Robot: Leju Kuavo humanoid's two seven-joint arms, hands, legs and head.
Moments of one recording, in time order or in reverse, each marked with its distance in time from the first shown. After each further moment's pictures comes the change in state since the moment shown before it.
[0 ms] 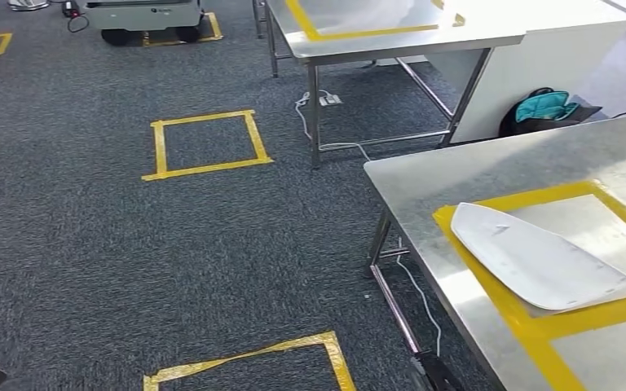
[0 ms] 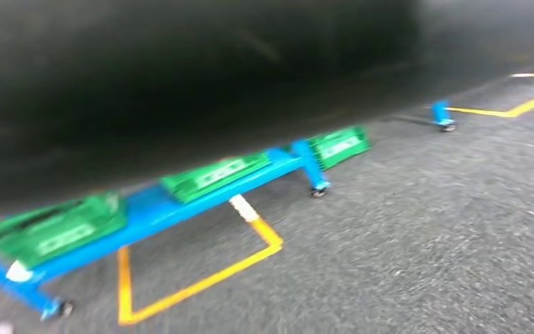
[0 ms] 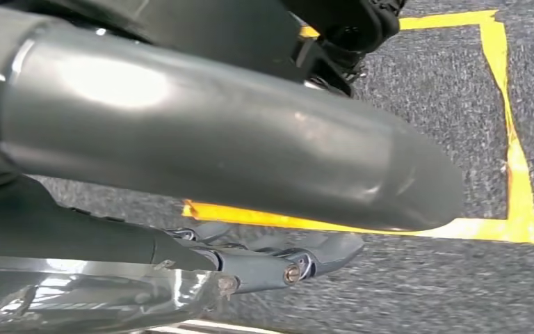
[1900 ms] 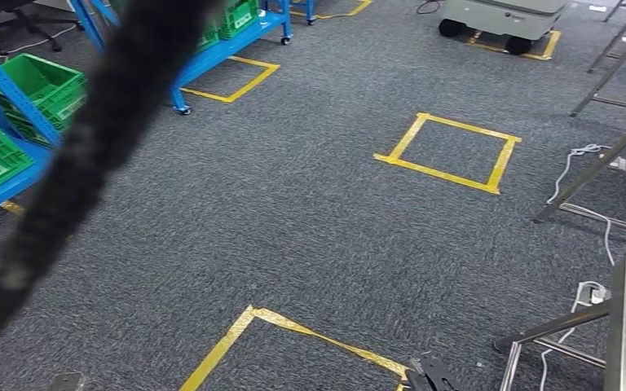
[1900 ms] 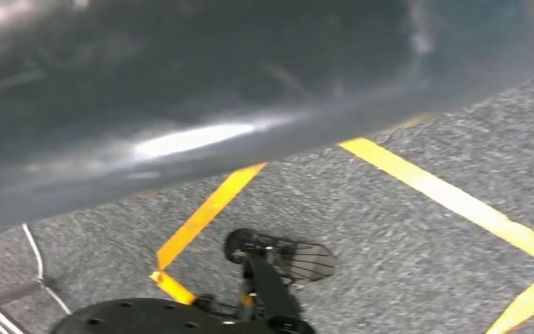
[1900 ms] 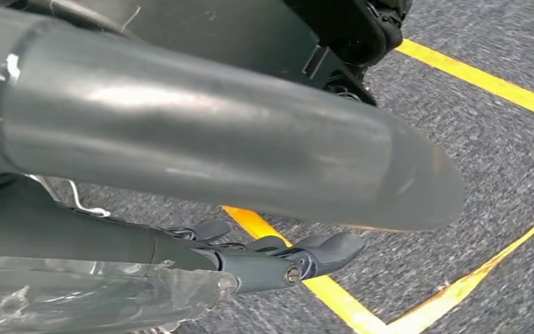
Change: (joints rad) left arm -0.113 -0.023 -0.183 0.843 0.841 0.262 0.271; right arm 0.001 0.008 0.000 0.012 -0.013 0.019 0.001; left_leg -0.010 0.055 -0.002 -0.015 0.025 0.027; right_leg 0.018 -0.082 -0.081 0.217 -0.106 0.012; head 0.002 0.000
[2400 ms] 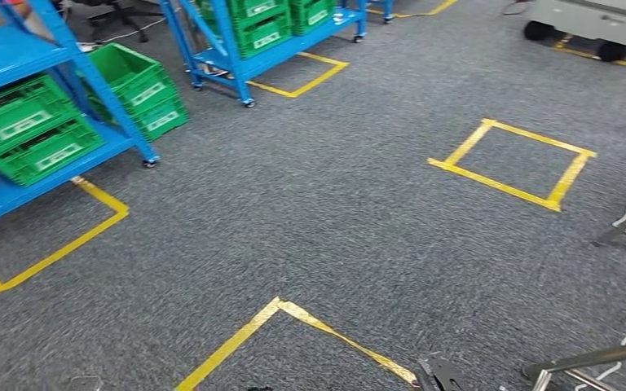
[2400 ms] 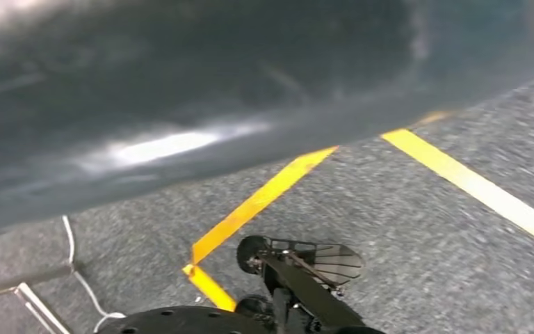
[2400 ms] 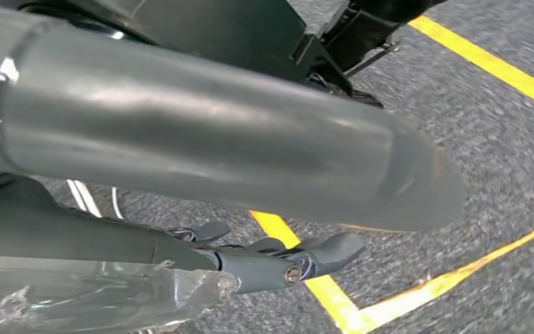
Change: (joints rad) left arm -0.001 0.003 0.006 0.030 -0.096 -0.046 -0.018; right arm 0.007 0.000 0.000 0.001 -0.004 0.000 -0.014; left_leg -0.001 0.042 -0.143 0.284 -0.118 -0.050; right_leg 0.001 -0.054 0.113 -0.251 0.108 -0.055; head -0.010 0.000
